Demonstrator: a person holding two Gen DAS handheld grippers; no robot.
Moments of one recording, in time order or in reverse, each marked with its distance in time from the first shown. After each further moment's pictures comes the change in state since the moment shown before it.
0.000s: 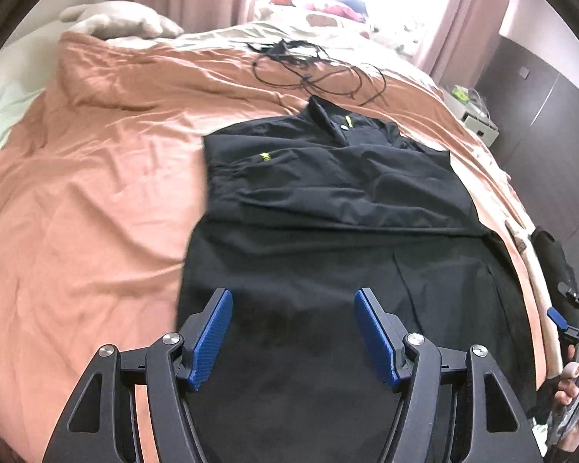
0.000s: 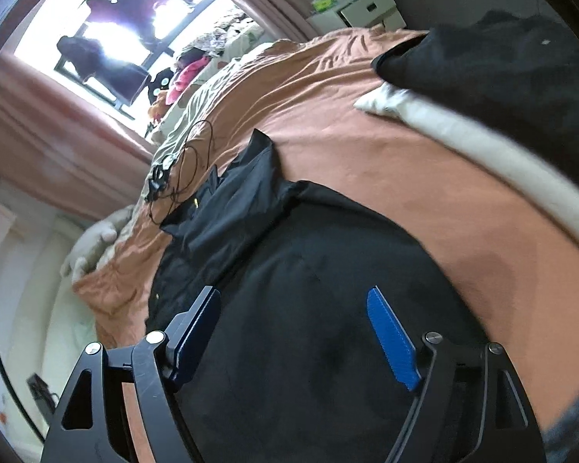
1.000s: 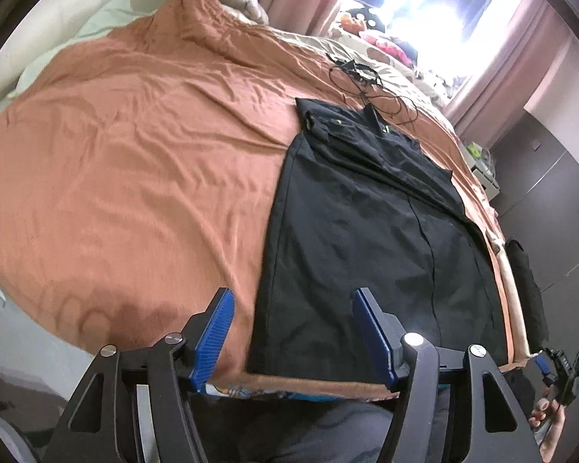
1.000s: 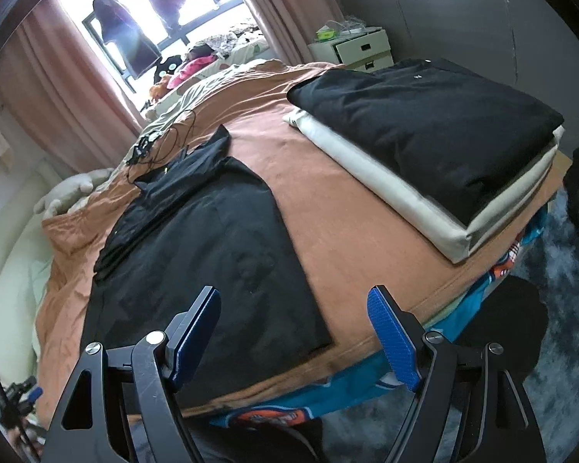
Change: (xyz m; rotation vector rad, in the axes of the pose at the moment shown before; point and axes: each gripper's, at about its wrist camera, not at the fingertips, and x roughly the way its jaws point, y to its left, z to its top) left arm -0.121 0.086 -0.209 -0.290 -0.080 -0.051; right arm -0.146 -0.099 -0.082 -0.221 -0.070 -0.140
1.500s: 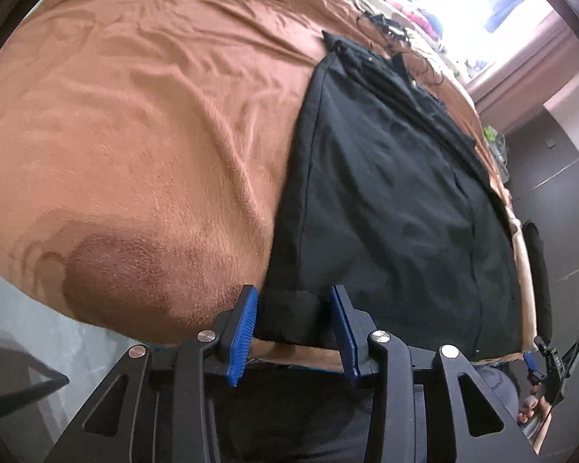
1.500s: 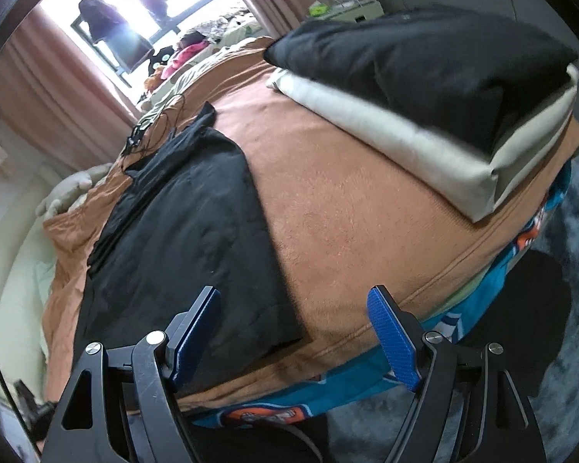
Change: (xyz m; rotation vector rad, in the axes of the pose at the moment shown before) left arm 0.082 0.030 -0.051 -0.095 0.159 -0.019; right arm 0.059 -0.037 -0.022 0.073 0.070 0.053
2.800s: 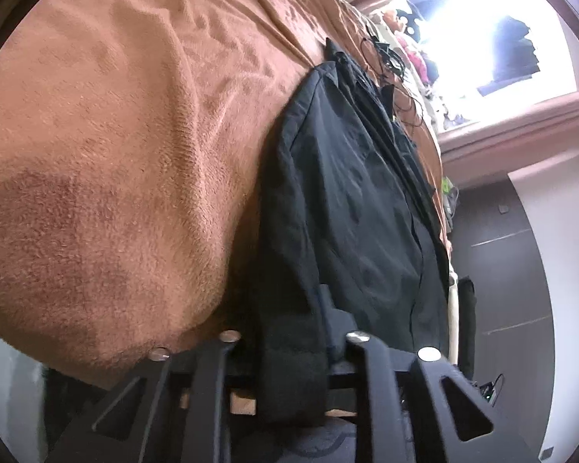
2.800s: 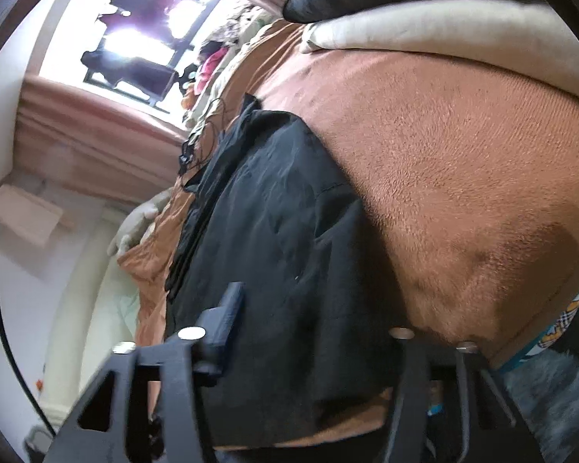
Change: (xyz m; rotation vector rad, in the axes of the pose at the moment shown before) left arm 0.028 0.015 0.009 -0.258 -0.008 -0.292; right arm 0.070 0.018 0.001 0.223 0.061 0.328
